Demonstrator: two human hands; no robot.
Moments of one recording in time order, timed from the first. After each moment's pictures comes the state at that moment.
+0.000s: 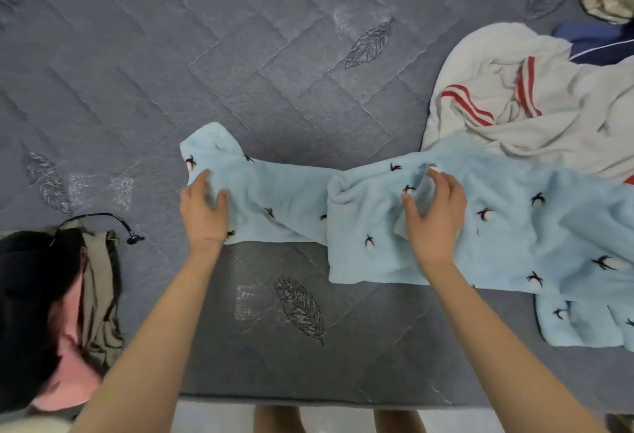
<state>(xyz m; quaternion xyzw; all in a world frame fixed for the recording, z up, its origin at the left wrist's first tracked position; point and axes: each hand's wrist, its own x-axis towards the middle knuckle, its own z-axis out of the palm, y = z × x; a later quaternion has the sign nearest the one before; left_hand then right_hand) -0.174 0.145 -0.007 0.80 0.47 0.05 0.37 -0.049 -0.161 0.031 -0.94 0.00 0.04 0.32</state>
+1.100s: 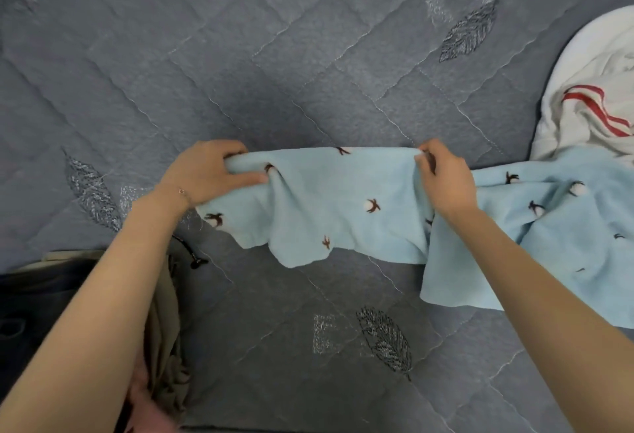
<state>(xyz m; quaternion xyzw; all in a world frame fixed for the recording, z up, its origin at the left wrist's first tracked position) -0.130 0.339 0.022 0.91 0.18 -0.21 0.31 0.003 0.005 -0.025 -0.94 -0.10 0.19 0.25</state>
